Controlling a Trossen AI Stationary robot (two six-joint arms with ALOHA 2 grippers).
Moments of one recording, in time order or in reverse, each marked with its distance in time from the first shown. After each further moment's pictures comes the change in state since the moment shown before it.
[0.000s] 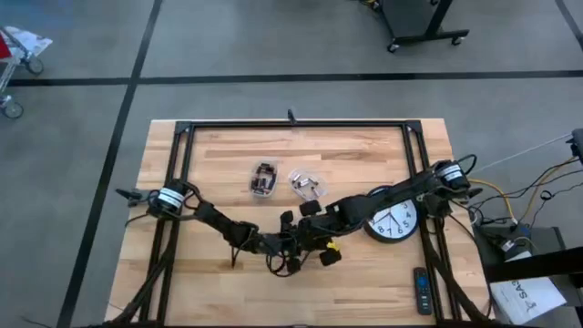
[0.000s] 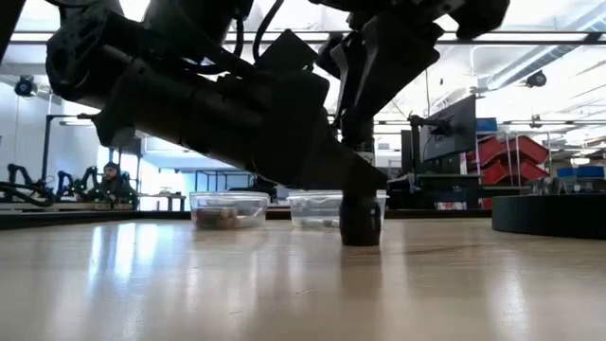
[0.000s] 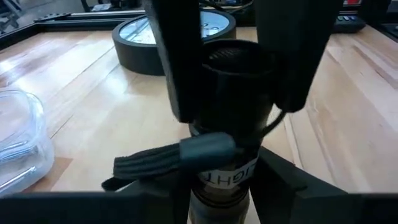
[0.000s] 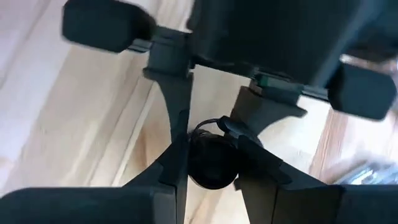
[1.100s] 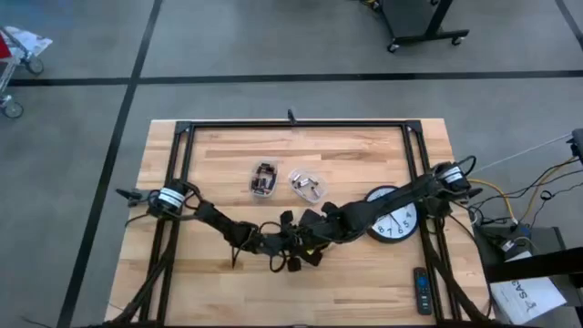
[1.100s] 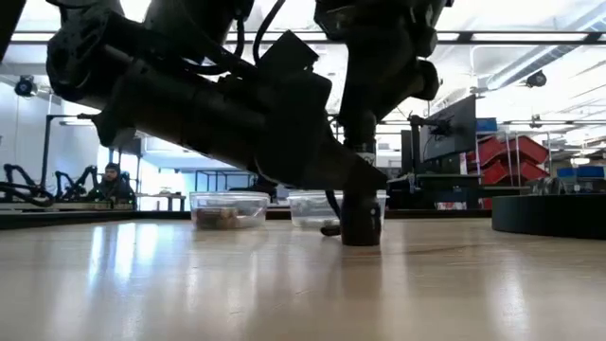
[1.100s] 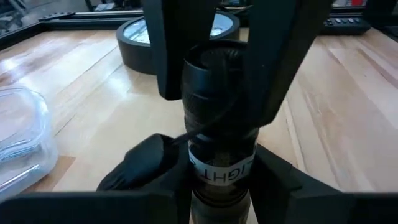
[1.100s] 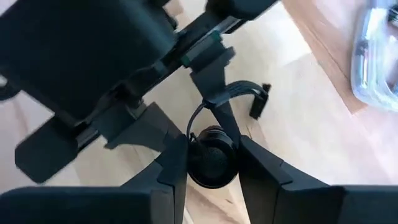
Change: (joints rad) left arm 0.002 0.000 -0.001 0.006 -0.011 -0.006; right arm 0.030 -0.002 0.001 -0.016 0.153 0.944
